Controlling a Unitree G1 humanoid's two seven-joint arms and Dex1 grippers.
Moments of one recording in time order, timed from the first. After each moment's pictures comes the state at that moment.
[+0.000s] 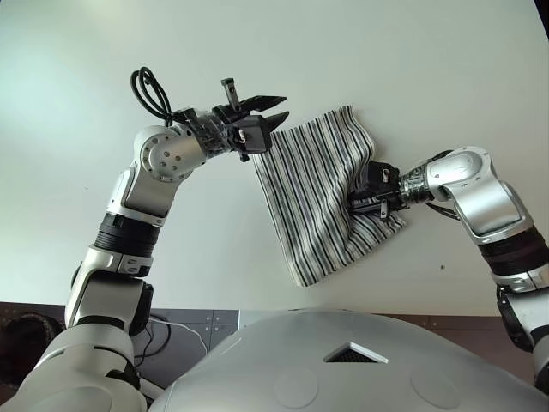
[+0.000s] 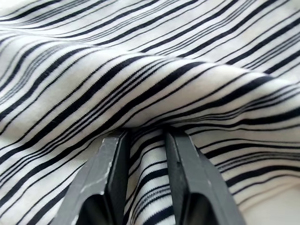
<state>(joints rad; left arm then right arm) -0.31 0.61 -0.29 0.10 0.26 -0.42 -0.67 -0.27 -0.62 0.45 -0.17 0.03 0.66 1.22</state>
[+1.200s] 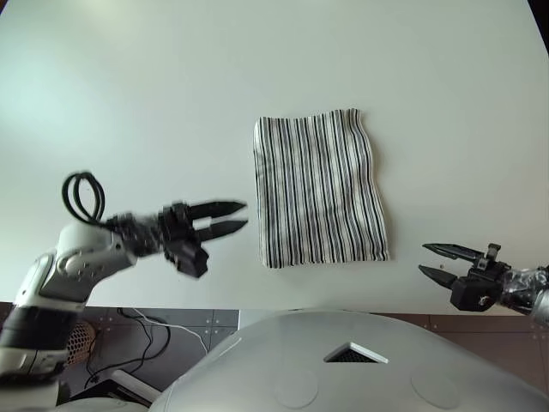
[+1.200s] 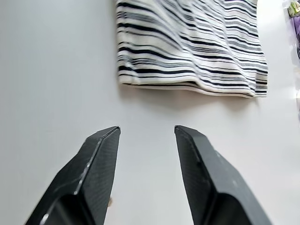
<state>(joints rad) 0.44 0.99 -0.02 -0.08 0.29 -1.16 -0.62 0.82 -0.83 -0.26 -0.32 -0.27 -0.67 0.80</state>
